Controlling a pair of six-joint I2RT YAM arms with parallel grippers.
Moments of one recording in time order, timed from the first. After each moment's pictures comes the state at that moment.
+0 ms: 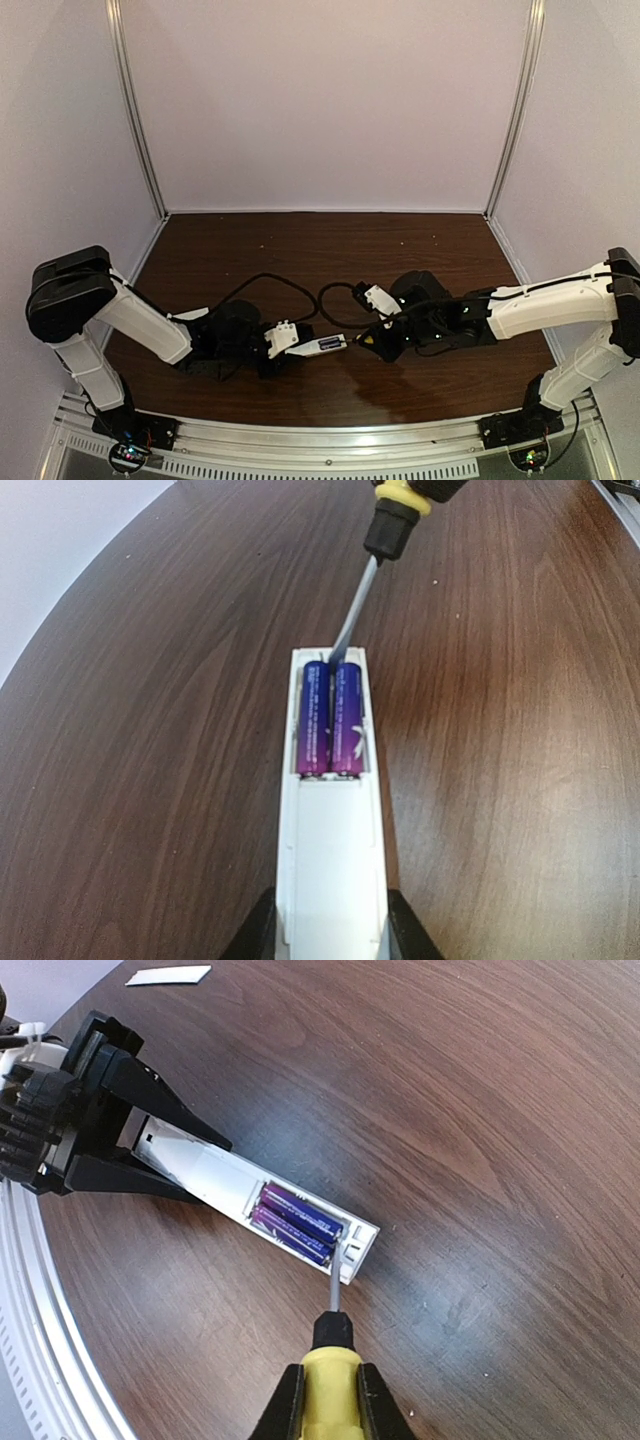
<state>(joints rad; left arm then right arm) -1.00 1.70 0.50 0.61 0.11 0.38 1.02 1.44 0.74 -0.06 -0.04 0.27</state>
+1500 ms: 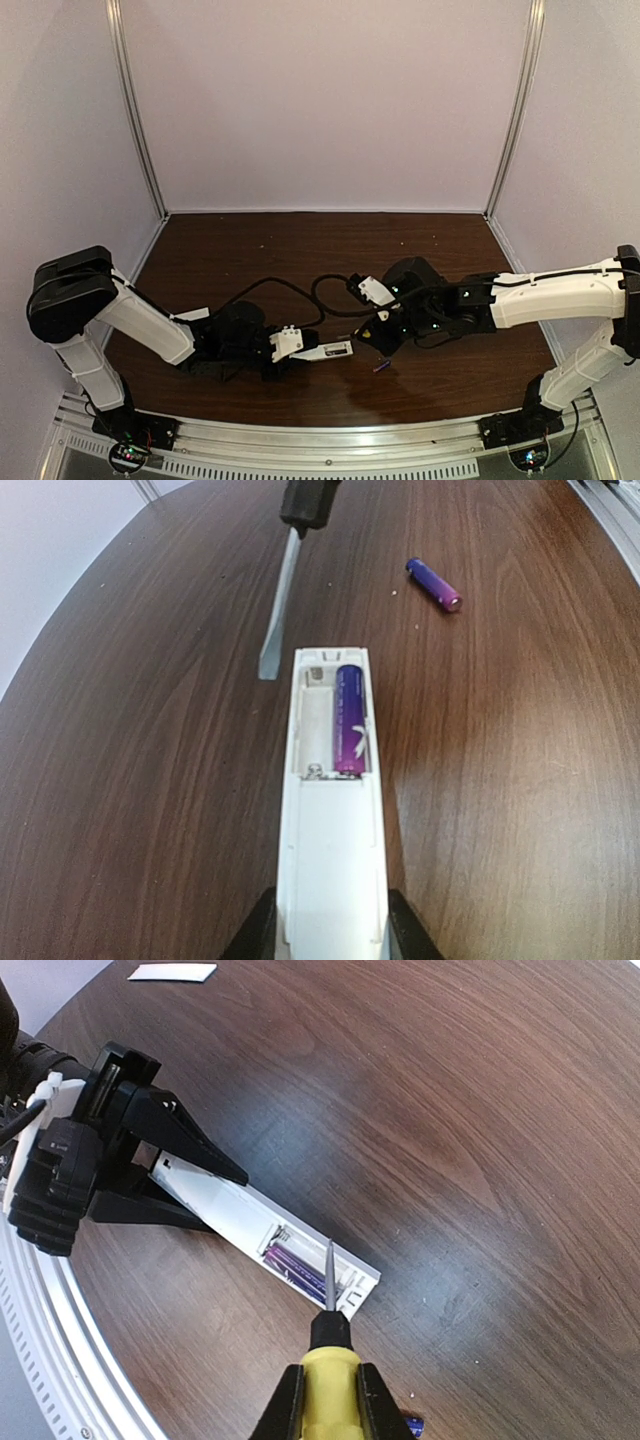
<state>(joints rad) -1.02 1.71 0.52 0.59 0.14 0.43 1.04 1.43 0.88 -0.27 0.01 0.26</state>
